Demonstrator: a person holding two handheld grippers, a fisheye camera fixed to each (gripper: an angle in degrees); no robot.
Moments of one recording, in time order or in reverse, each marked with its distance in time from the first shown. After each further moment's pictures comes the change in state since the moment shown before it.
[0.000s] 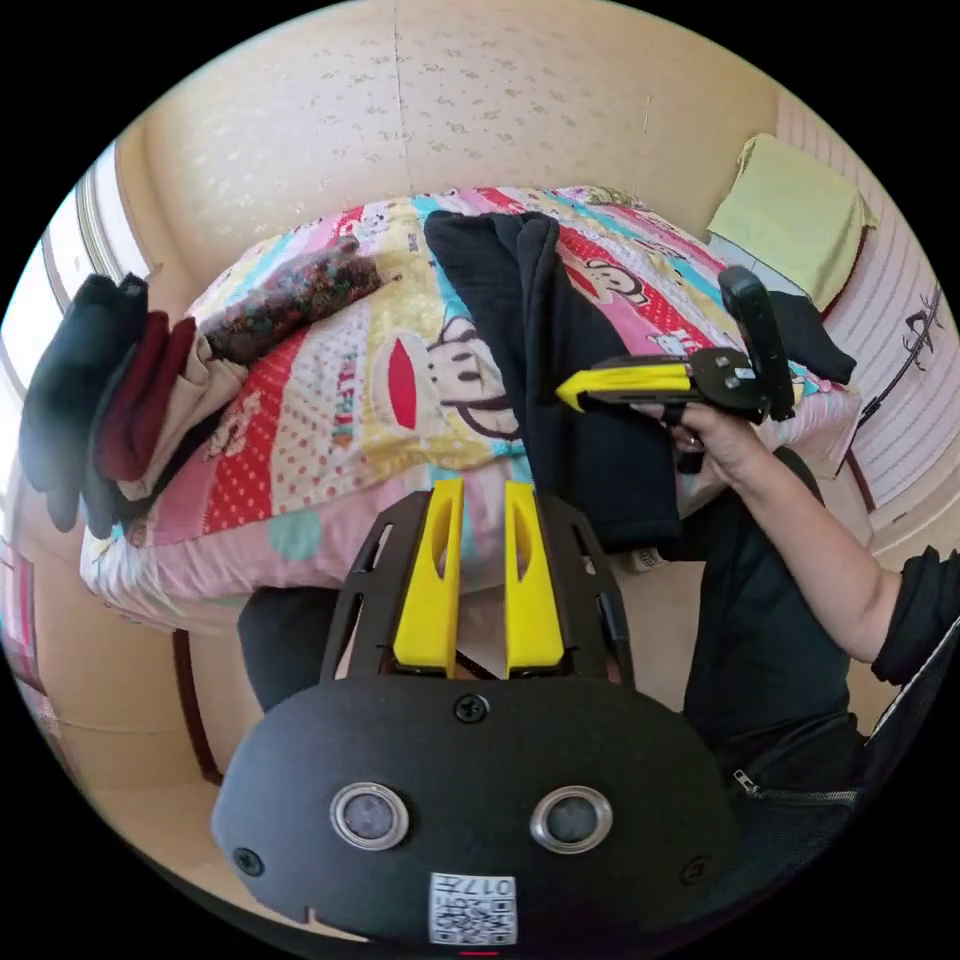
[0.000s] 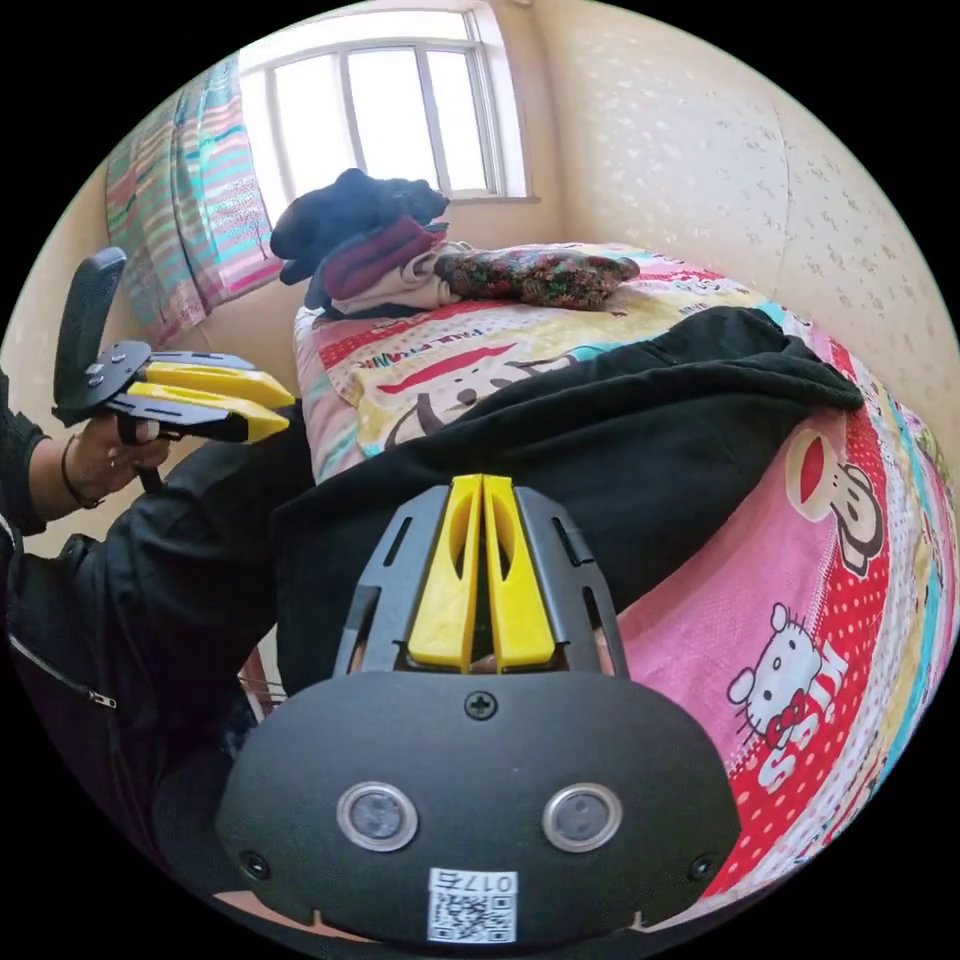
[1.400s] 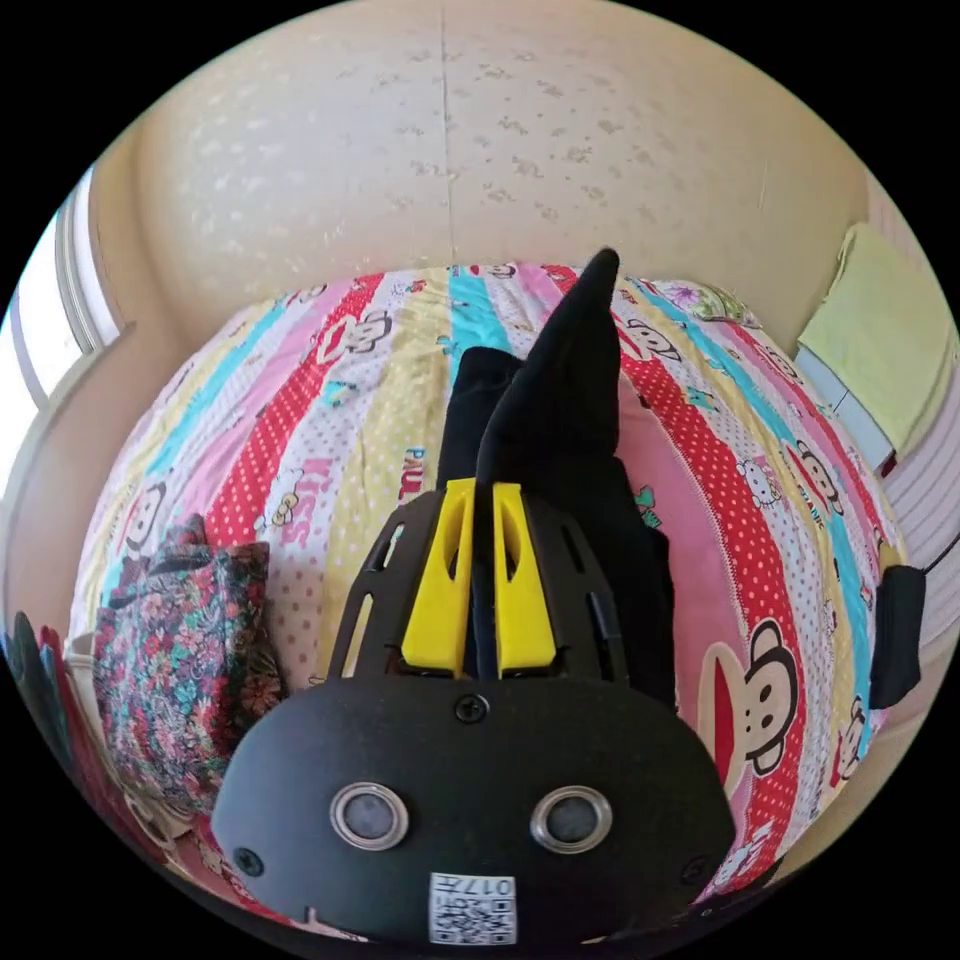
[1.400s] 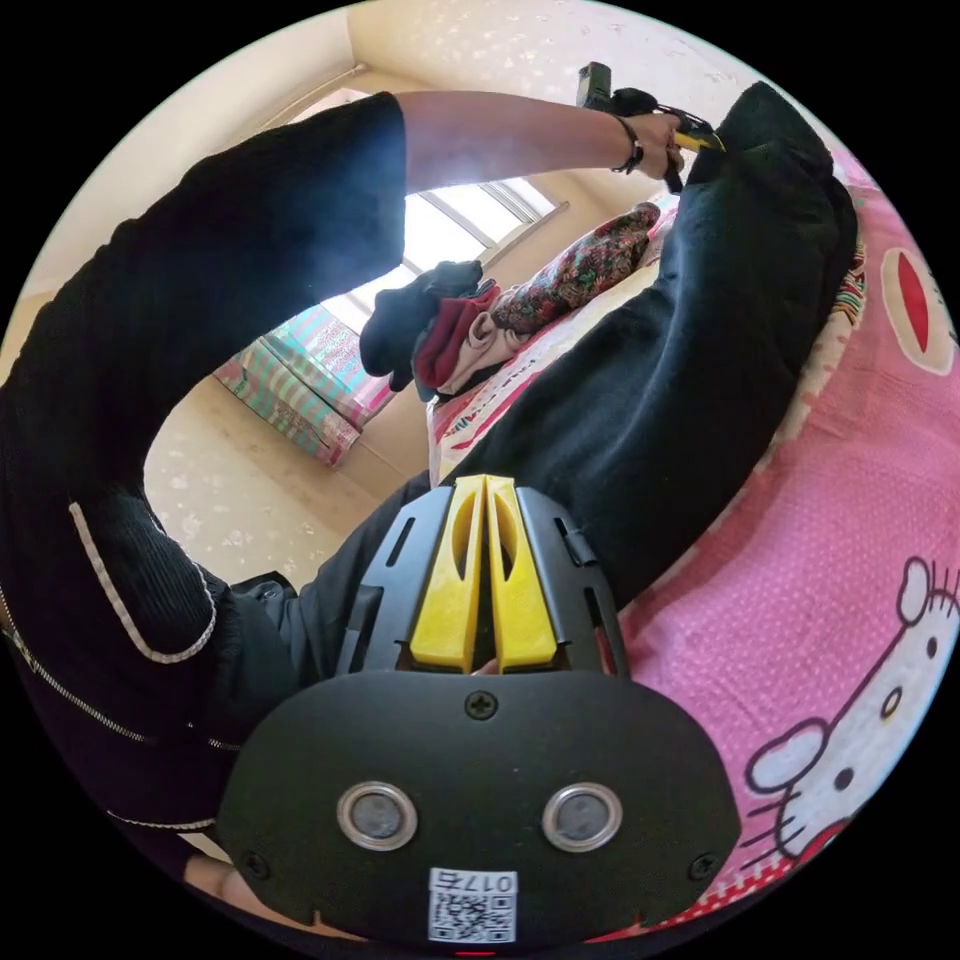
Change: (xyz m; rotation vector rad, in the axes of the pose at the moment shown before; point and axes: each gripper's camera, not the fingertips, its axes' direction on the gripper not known) left arm -0.125 -0.514 0.283 -0.044 0.046 -0.246; right arm 0.174 0.079 -0.016 0.131 -0.617 0.243
